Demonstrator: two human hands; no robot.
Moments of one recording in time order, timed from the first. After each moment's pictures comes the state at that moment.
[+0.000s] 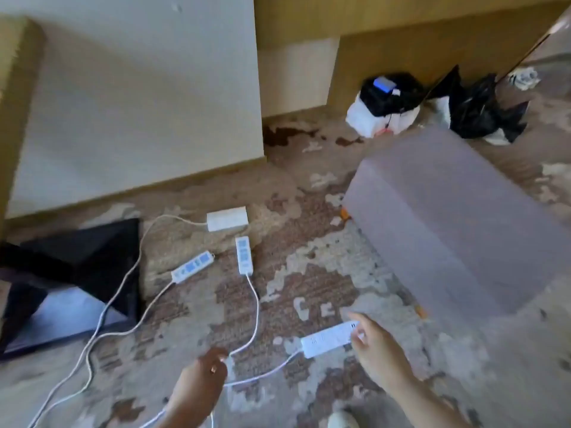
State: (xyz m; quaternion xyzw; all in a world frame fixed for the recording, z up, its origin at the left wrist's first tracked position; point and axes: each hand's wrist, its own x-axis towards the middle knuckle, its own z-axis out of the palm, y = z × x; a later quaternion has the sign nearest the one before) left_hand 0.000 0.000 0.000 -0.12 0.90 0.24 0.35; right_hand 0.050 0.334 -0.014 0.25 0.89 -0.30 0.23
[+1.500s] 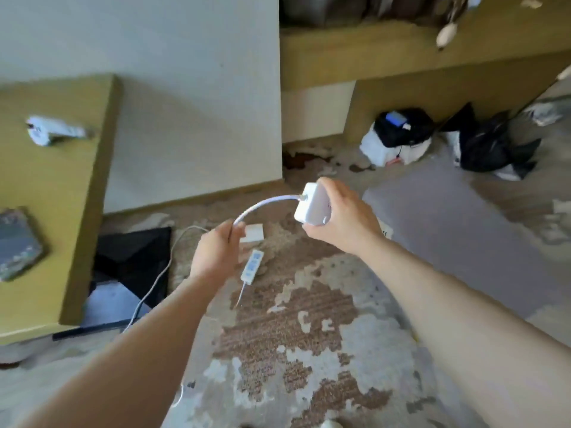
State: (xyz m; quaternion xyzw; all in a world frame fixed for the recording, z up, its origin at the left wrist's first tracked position) left_hand -0.139 0.071 0.203 -0.02 0.94 0.34 0.03; right_hand -0.142 0.326 0.232 -0.04 0.96 -0.27 -0.04
